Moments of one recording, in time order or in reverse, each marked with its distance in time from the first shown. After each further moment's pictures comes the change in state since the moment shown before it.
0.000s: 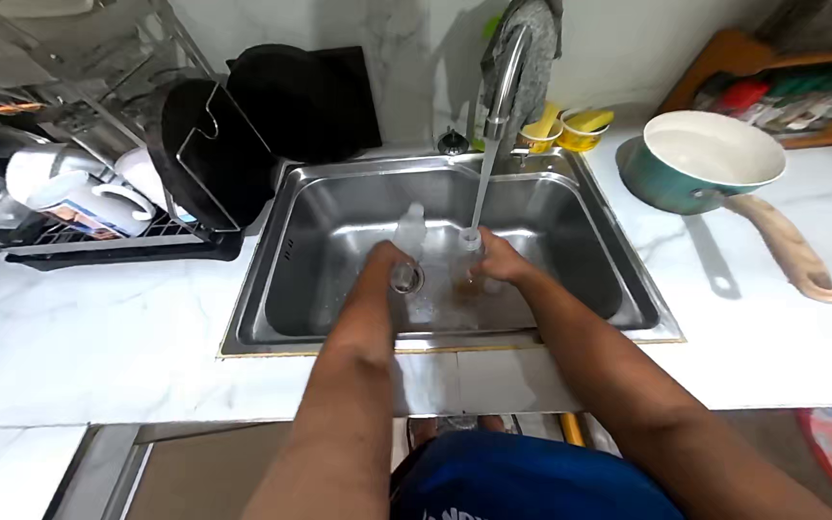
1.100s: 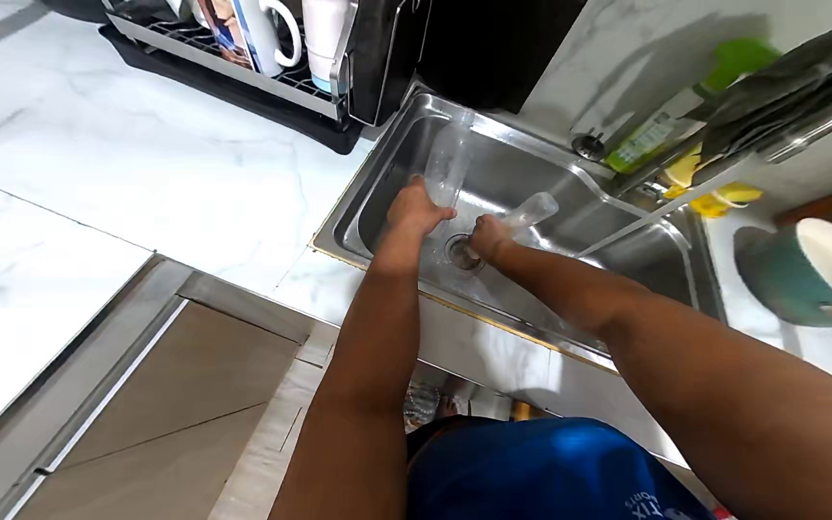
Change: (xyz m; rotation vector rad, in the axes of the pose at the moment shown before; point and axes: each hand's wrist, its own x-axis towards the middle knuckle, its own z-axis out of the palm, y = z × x) left_hand -0.069 -0.126 -0.069 -0.407 0.305 0.116; right_hand 0.102 -0.090 0.166 -1.755 -0.508 -0.209
